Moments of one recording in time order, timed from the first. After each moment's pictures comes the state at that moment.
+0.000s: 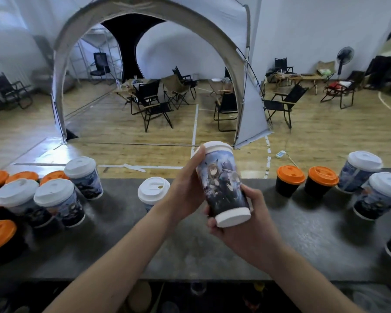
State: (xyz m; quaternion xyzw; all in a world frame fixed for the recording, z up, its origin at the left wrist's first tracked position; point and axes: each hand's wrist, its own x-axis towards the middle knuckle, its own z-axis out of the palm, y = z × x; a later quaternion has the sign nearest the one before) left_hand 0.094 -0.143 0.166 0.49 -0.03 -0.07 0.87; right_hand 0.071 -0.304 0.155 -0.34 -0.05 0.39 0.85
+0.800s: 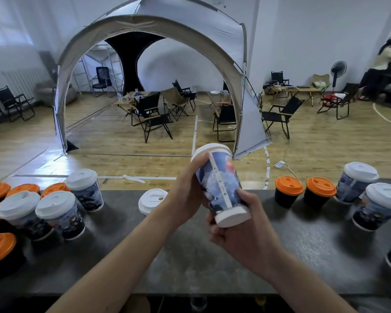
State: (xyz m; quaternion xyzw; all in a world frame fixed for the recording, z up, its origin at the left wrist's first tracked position) left_hand 0.097 -0.145 0.186 0.55 -0.02 0.02 0.84; right_hand 0.067 -0.298 0.176 -0.40 -0.05 0.38 0.84
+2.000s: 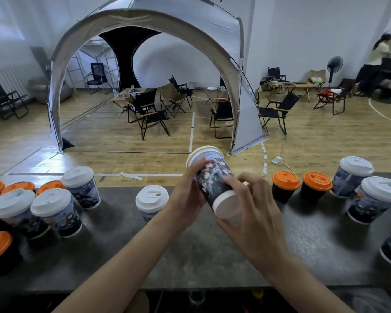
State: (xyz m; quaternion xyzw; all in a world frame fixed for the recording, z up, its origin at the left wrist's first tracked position) left_hand 0.086 -0.149 0.171 0.54 0.00 0.01 0.84; right_hand 0.079 -0.318 0.149 -0.80 -0.34 -0.37 0.32
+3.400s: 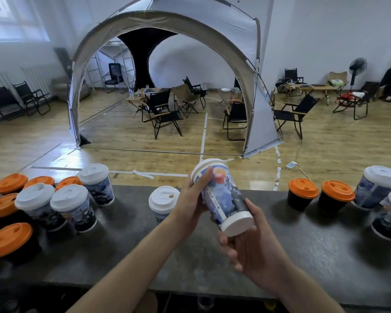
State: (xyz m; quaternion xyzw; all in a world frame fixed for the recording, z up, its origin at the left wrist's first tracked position) left_hand 0.090 -0.126 0.145 0.54 0.08 0.06 0.83; right_hand 0.062 -0.297 0.163 -0.43 -0.01 0.45 0.78
